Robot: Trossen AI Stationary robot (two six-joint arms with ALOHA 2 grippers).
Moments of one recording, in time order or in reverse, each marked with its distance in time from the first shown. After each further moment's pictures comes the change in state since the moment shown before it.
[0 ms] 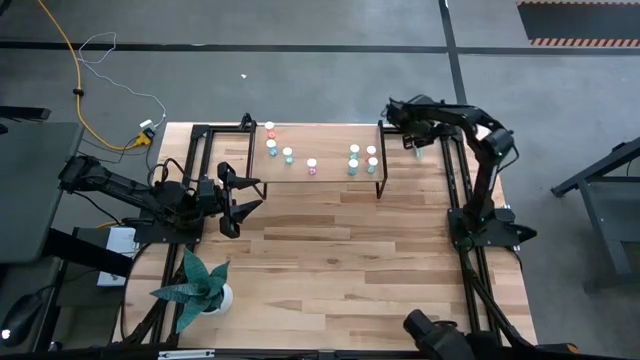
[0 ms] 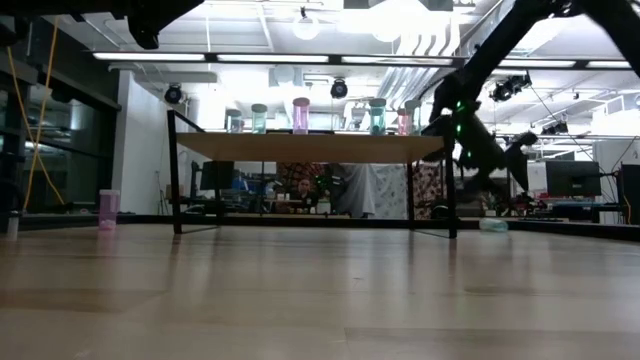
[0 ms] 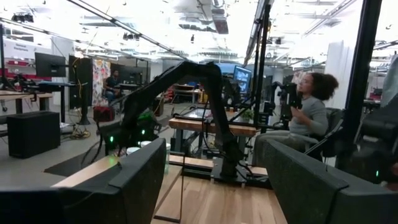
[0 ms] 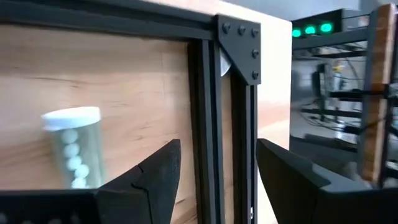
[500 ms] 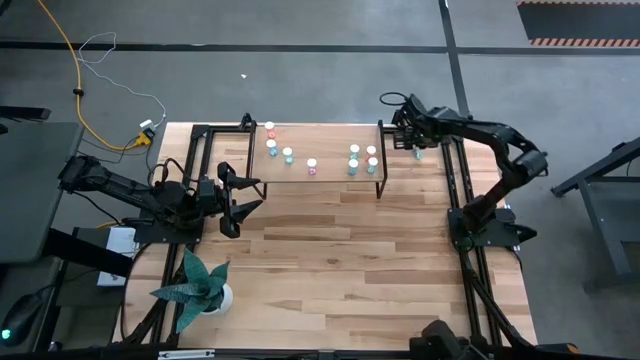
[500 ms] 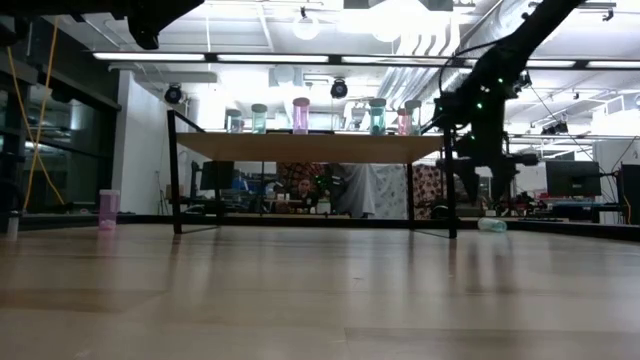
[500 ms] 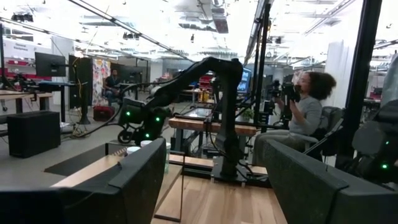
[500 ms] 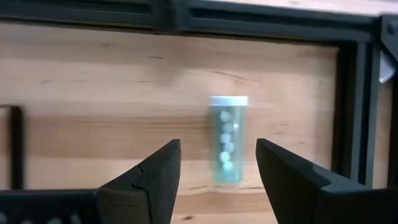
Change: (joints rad) left arm 0.000 0.000 0.000 -0.003 0.000 0.000; right arm -0.023 -0.319 -0.292 0.525 -0.435 -0.204
